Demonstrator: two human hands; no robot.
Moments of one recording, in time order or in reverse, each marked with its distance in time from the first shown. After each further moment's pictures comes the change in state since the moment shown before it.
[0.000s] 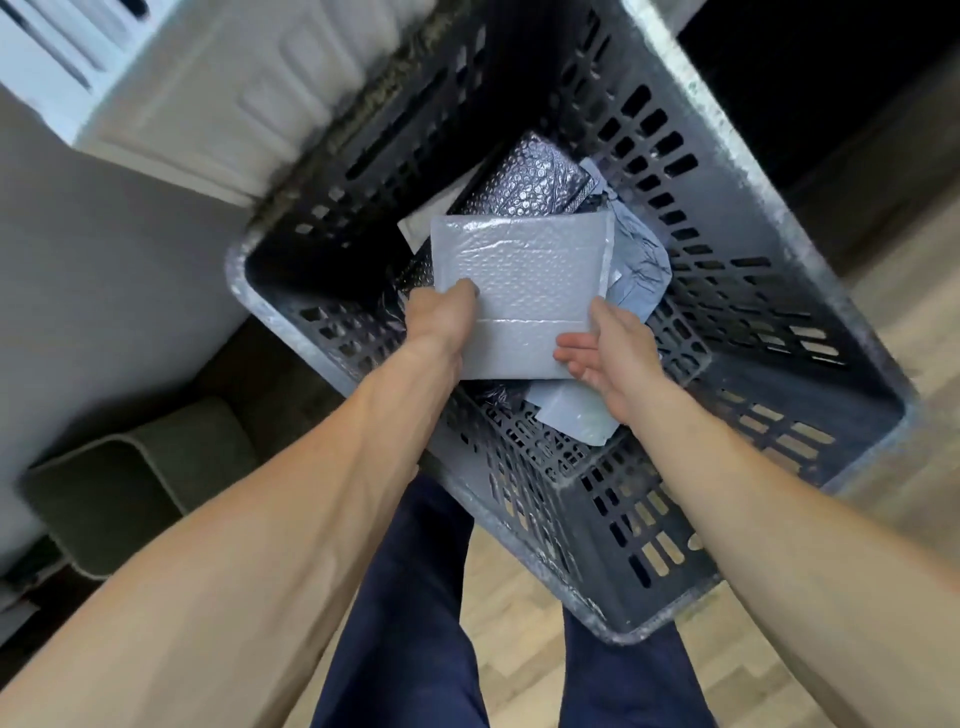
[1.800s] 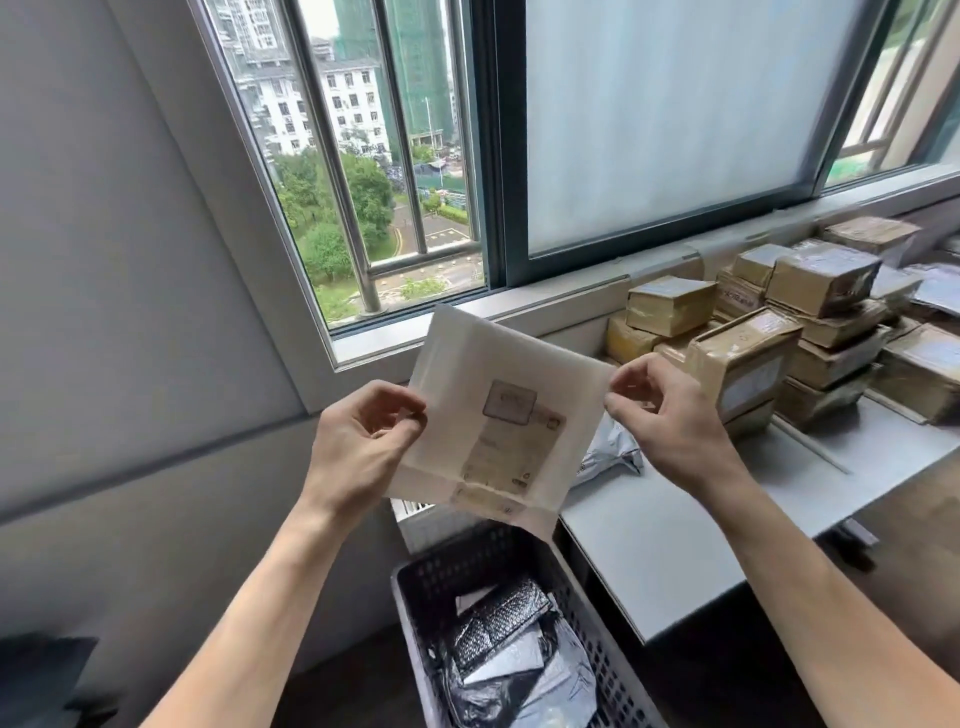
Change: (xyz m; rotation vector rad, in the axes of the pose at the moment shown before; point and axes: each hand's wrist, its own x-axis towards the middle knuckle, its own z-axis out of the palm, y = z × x) left_hand -0.573 0.082 -0.152 -0.230 0.368 1.426; right_hand -0.491 -0.288 -0.218 -0.387 -0.280 -1.611
